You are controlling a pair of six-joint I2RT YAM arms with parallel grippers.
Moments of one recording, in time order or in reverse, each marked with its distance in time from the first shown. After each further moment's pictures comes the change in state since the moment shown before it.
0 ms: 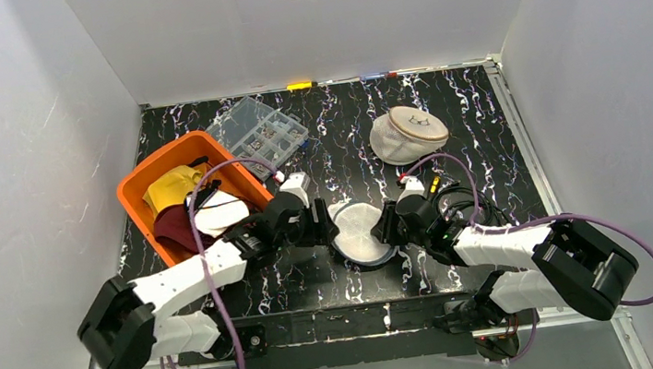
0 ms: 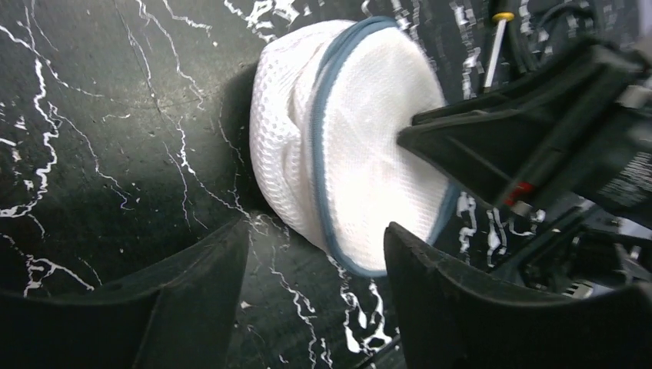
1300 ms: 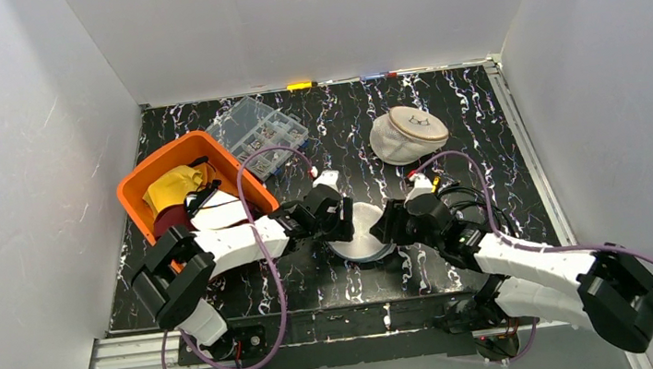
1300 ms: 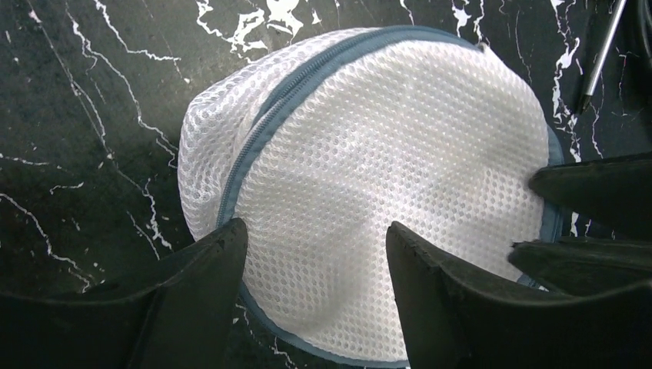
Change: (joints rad) left arm -0.064 0.334 0.190 0.005 -0.108 0.074; right arm 0.001 -0.215 -0.008 -0.132 -0.043 -0.001
